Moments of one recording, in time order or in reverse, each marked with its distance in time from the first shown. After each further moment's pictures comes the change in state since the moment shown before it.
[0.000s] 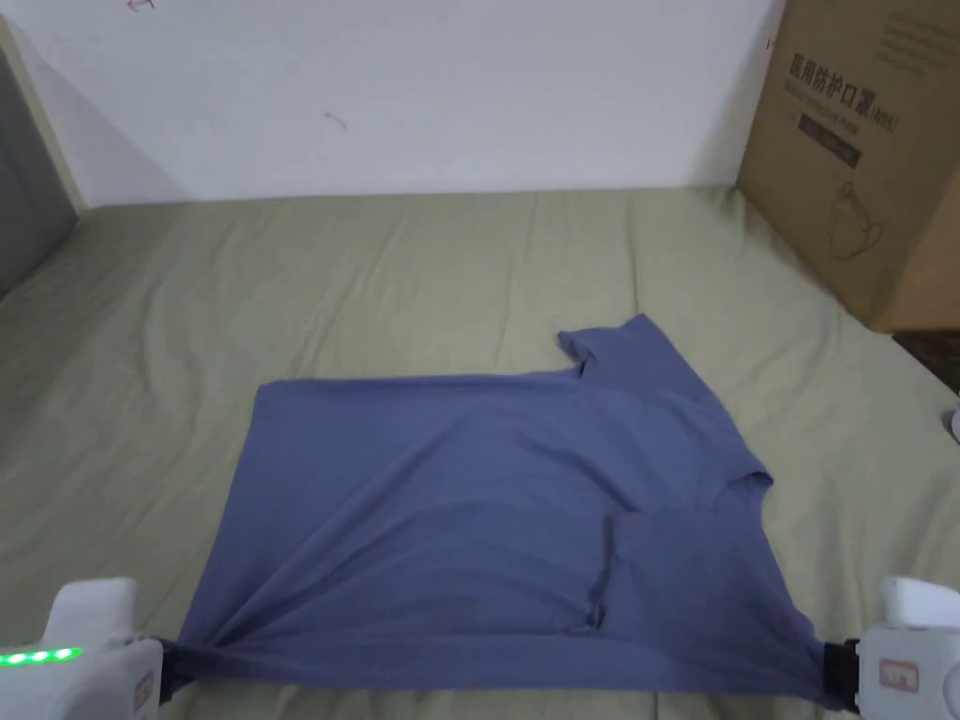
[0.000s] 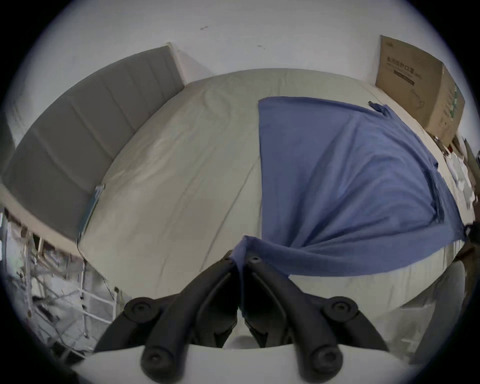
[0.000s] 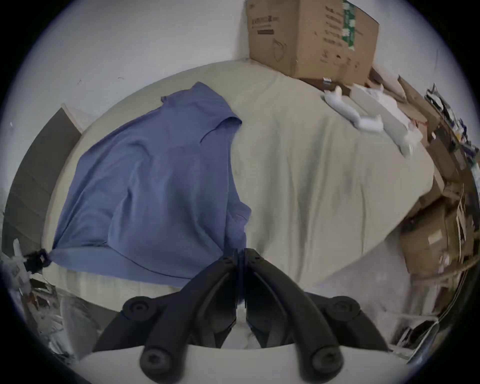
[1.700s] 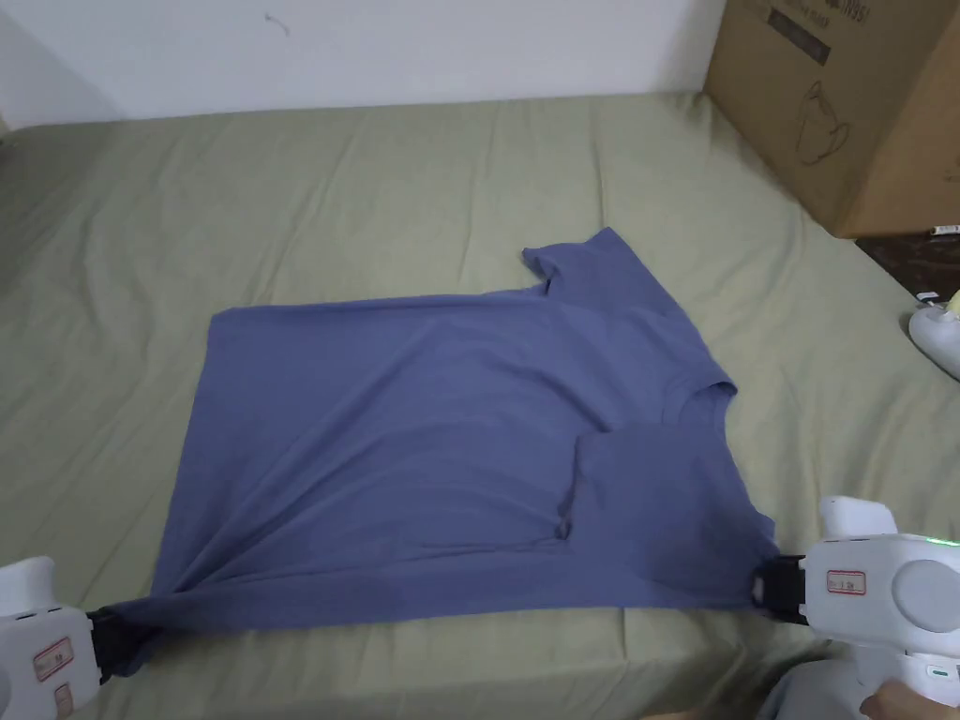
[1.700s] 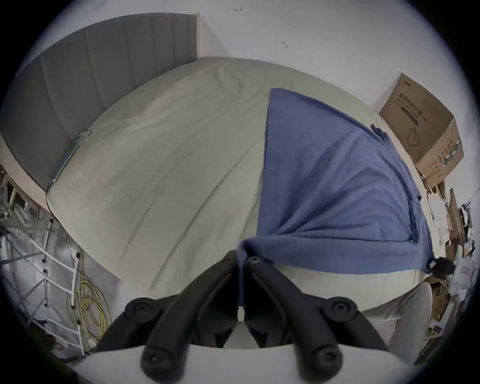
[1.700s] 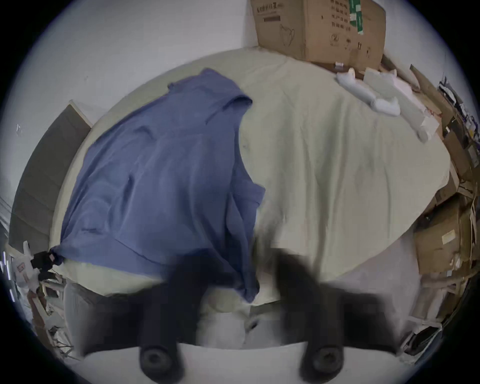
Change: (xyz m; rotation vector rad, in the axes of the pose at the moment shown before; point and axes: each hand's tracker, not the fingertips) left arm -0.015 -0.018 0.003 -0.058 -0.165 0.182; right arm 0.000 -0.007 -0.025 -0.104 0.085 0.027
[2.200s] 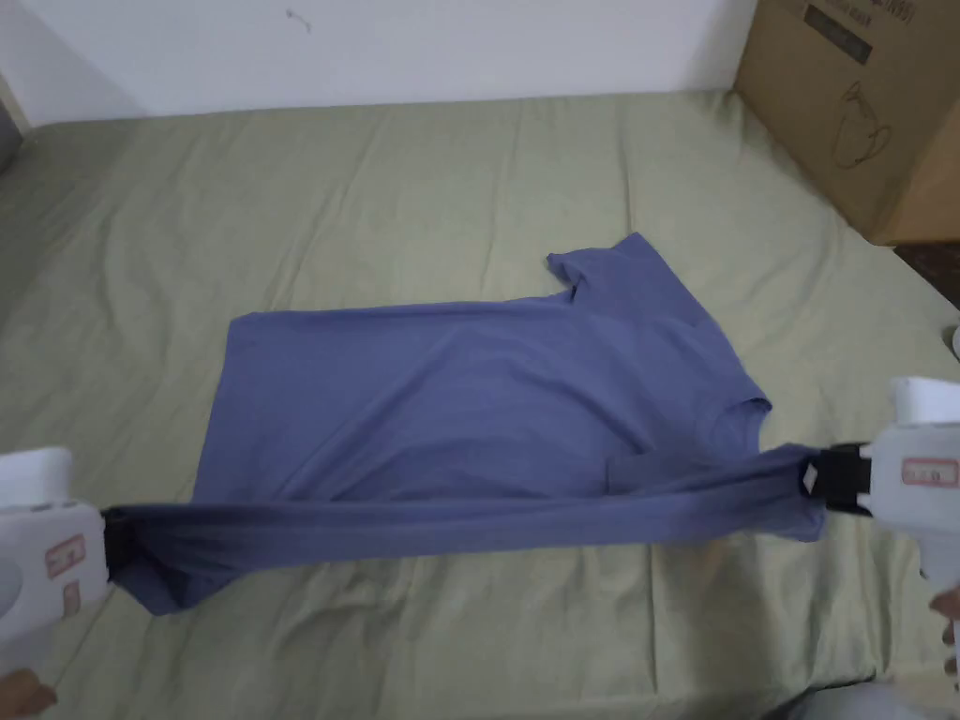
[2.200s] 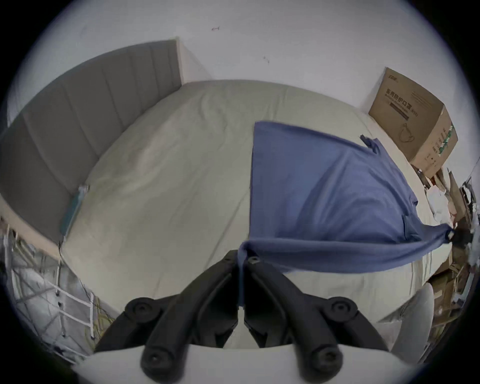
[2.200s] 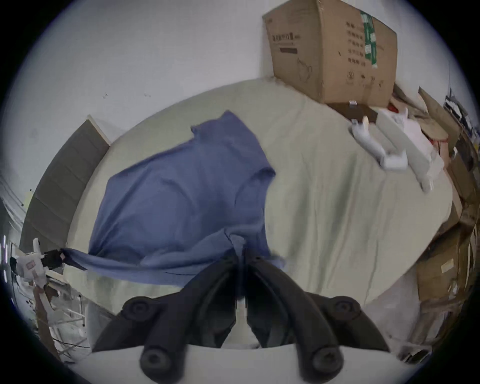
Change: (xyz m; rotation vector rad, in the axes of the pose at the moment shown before) left arm 0.023 0.096 0.002 0.095 0.015 -0.153; right arm -0.033 0.100 0.057 0.193 0.050 0.052
